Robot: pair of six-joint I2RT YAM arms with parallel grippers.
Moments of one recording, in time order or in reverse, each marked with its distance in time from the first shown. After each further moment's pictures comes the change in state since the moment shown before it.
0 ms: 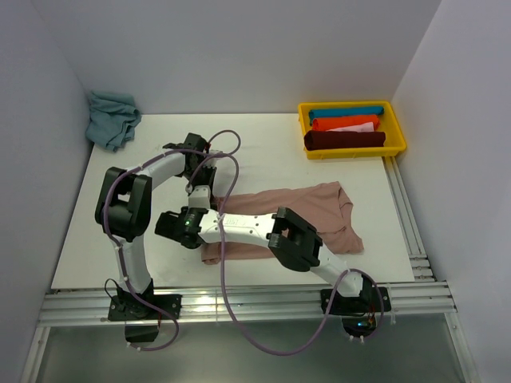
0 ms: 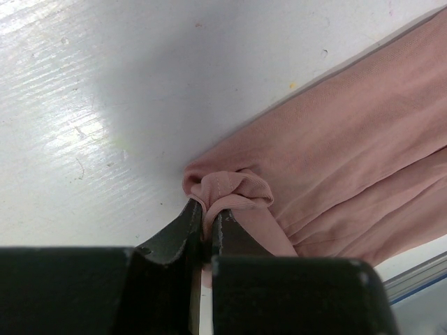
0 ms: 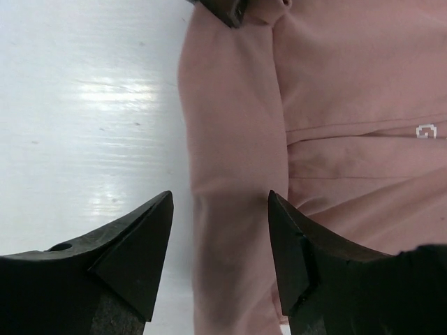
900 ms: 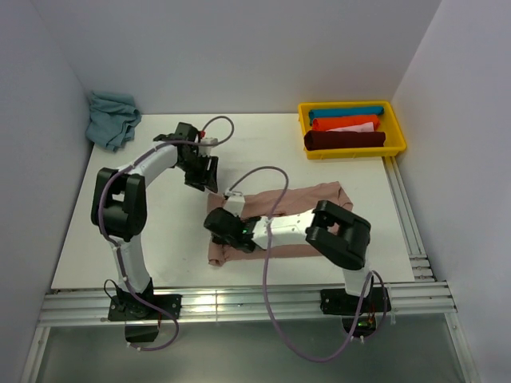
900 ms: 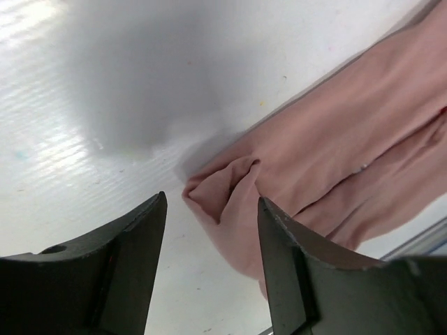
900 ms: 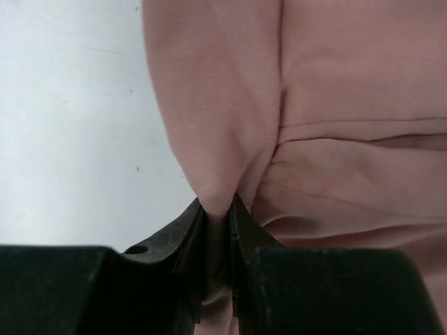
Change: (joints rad) left arm 0.044 -0.003 0.087 -0.039 0.082 0.011; right arm -0.093 -0.377 -0.793 0.815 -0.286 -0.079
